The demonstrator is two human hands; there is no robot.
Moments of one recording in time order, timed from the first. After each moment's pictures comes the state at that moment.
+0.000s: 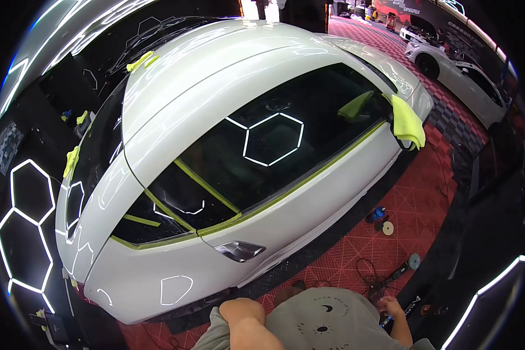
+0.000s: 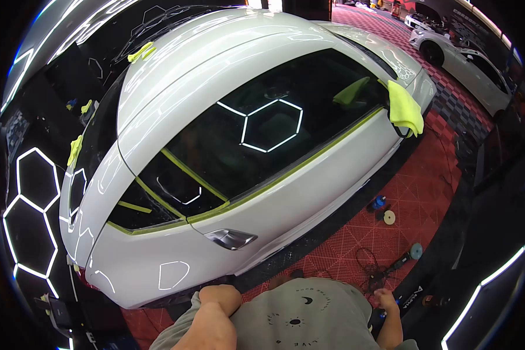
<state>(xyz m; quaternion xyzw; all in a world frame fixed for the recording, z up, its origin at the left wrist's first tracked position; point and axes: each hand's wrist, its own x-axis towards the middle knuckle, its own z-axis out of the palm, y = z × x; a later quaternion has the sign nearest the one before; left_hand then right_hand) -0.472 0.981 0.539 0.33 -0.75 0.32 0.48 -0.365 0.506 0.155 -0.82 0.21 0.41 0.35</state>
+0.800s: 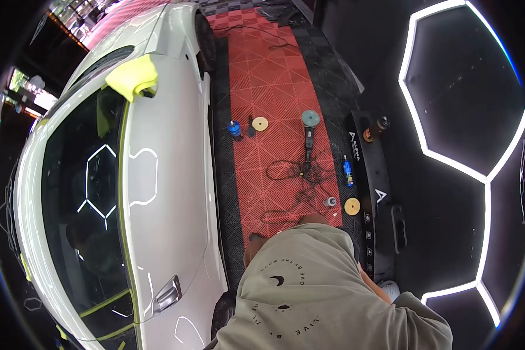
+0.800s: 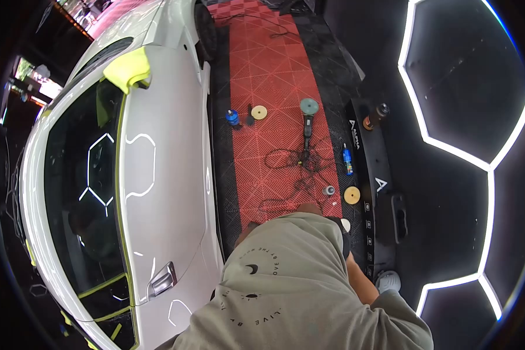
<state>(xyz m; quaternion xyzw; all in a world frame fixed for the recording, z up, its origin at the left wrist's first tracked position) -0.587 0.923 0.071 -0.44 -0.54 0.42 -0.57 -0.799 0.402 -0.015 -0.22 0.74 0.15 0.62</state>
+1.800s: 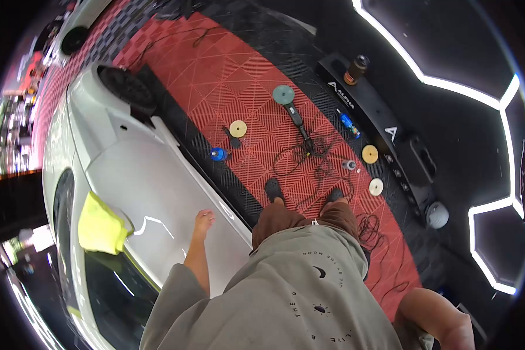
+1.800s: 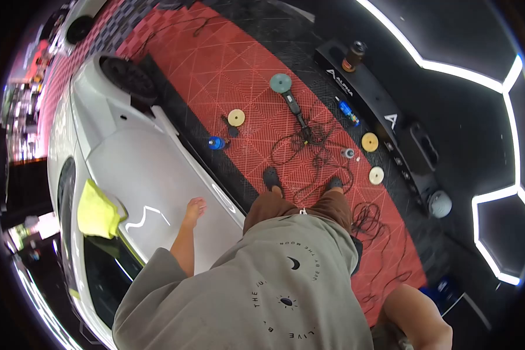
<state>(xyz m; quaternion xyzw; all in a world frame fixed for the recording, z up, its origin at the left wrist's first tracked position) 0.085 0.741 0.046 -0.80 -0.07 0.49 -0.35 -0.298 0.443 0.558 -0.70 -0.18 -0.44 0.54</state>
